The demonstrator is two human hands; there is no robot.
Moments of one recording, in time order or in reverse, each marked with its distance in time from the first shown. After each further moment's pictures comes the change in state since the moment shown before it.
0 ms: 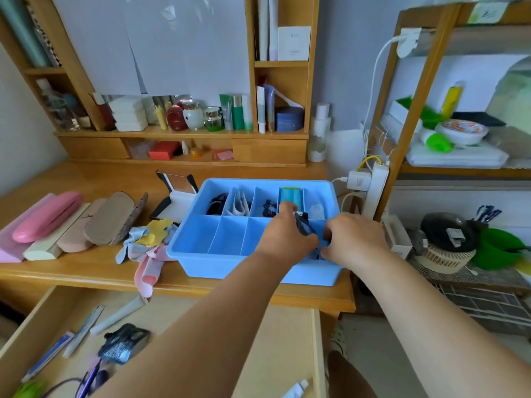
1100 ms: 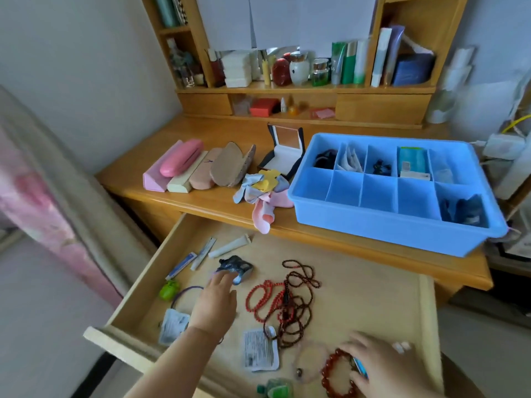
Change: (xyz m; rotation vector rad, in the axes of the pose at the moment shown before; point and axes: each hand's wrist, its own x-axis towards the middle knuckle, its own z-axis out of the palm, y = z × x) left_hand -0.203 -0.295 -0.111 0.537 0.259 -0.296; right_hand -0.169 -0.096 0.182 0.271 -0.414 -0.598
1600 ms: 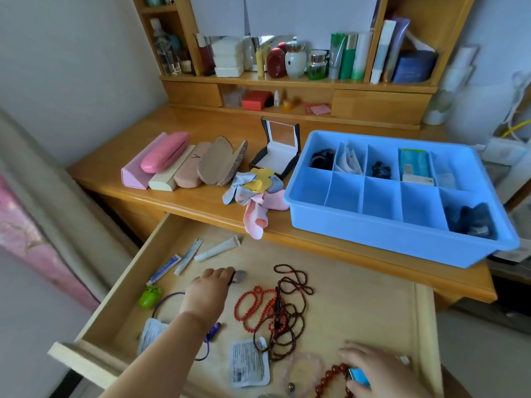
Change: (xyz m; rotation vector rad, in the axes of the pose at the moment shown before) left_hand 0.047 -0.011 0.015 0.459 -0.067 0.148; right_hand 0.014 0.014 -0.005 0.121 -0.143 0.092
